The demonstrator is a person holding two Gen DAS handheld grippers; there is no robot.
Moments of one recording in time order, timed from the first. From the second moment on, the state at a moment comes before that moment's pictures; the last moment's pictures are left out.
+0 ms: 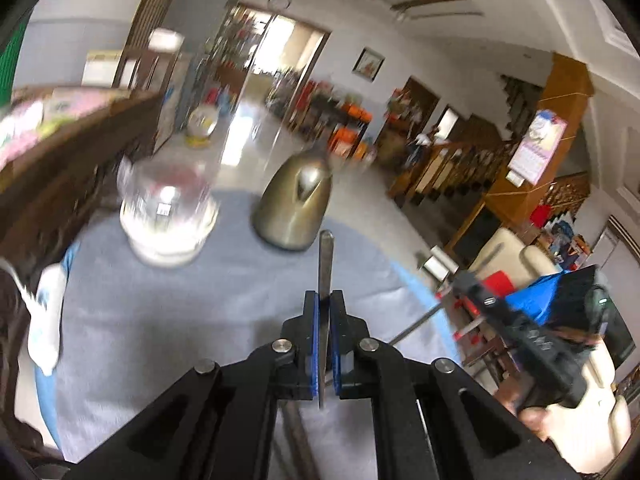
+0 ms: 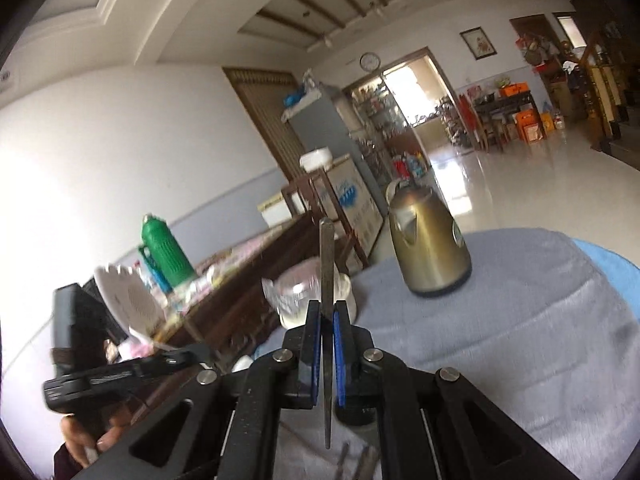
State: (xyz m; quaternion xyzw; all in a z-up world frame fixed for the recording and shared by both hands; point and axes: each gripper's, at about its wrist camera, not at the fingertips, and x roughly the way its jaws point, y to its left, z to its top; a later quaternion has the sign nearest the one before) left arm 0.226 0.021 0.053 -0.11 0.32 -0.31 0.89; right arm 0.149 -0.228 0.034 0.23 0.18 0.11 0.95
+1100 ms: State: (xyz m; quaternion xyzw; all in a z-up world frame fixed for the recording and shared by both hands) left arm 0.206 0.020 -0.019 -0.06 0.36 -0.23 0.90; right arm 0.111 -0.245 -0.020 0.23 0.23 0.11 0.94
